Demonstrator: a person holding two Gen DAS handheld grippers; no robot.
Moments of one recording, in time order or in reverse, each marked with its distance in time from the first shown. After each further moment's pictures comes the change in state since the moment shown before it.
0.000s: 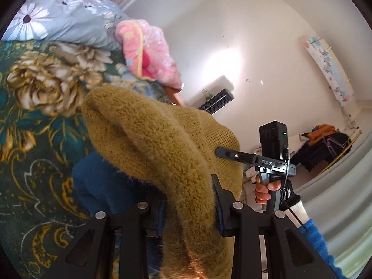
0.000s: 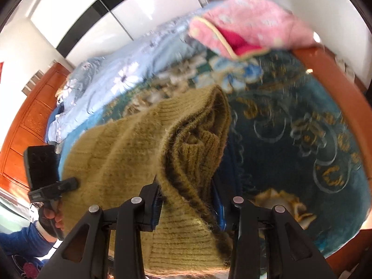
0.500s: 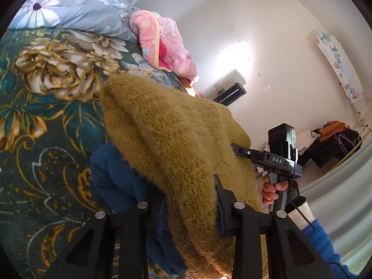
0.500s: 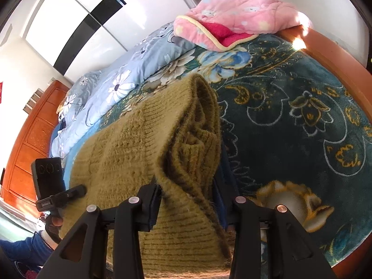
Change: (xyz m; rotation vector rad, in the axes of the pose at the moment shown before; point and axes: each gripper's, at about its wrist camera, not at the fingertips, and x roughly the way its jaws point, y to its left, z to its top) left arm 0.004 0.016 -0.004 0.009 0.023 0.067; right arm 0.011 -0.021 -0.012 0.082 -0.066 0.043
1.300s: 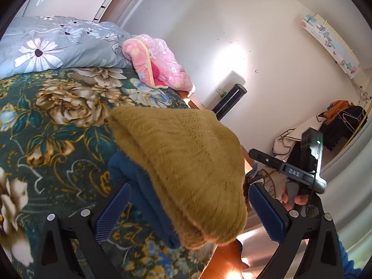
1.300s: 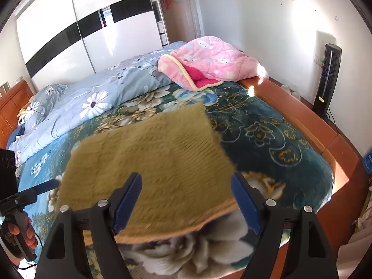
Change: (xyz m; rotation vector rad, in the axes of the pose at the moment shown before) left arm -0.064 -0.042 -0.024 0.143 -0.067 0.100; right arm -0.064 0.094 -0.061 -0.068 -0.268 -0.361
